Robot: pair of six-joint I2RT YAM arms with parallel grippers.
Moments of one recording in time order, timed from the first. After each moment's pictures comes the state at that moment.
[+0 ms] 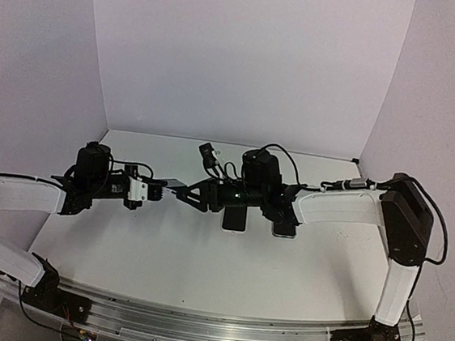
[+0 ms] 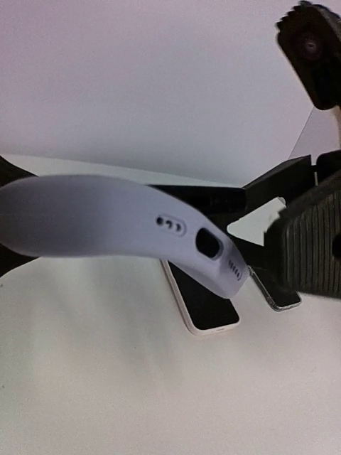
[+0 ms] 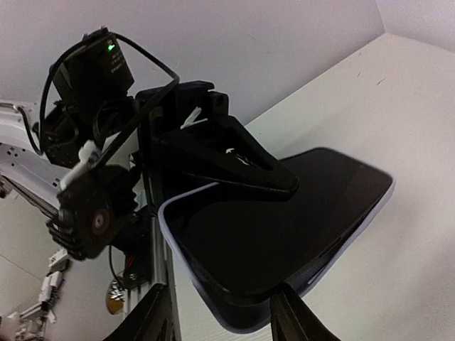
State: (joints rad) left arm -0.48 1.28 0.59 0.34 0.55 1.16; right arm 0.93 1.94 1.30 0.37 -0.55 0.43
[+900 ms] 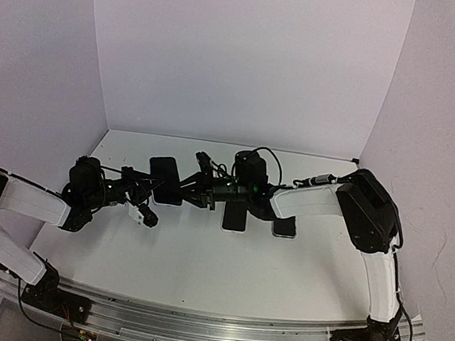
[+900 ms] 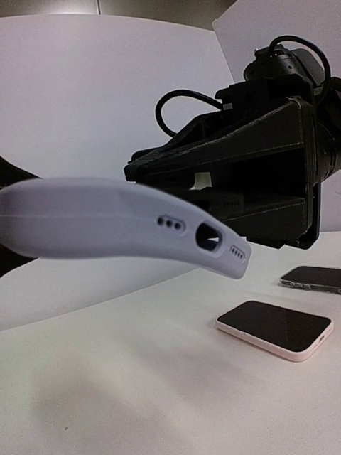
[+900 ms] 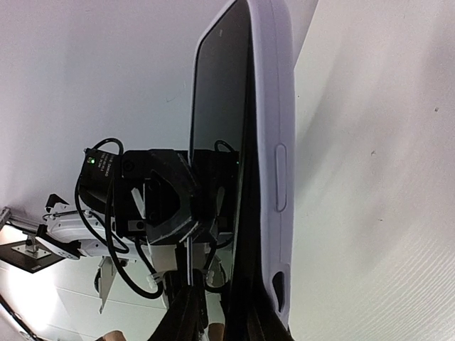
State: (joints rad) left arm -0.45 1.37 0.41 0.87 0.55 1.82; right arm 0.85 2.22 1.49 0.59 -0.80 1.17
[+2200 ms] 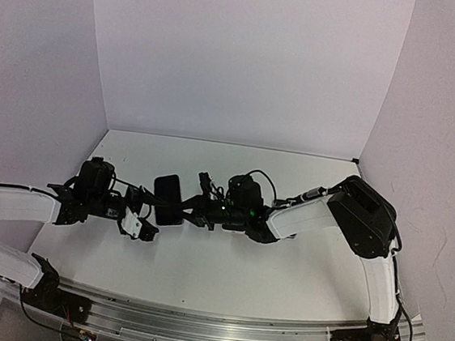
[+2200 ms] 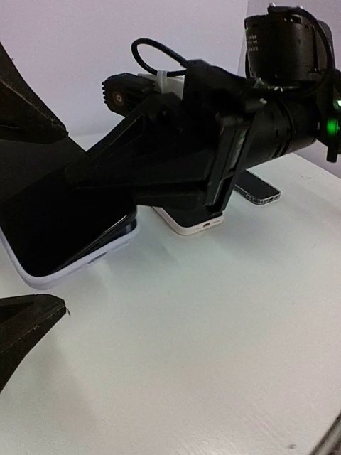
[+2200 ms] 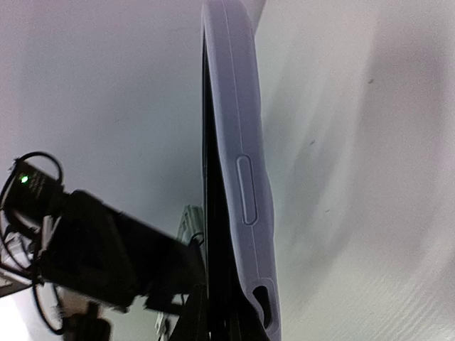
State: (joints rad) left arm -0.55 1.20 0.50 0.15 0.59 1.56; right arm 0.91 2.21 1.31 0.68 -0.56 1.13
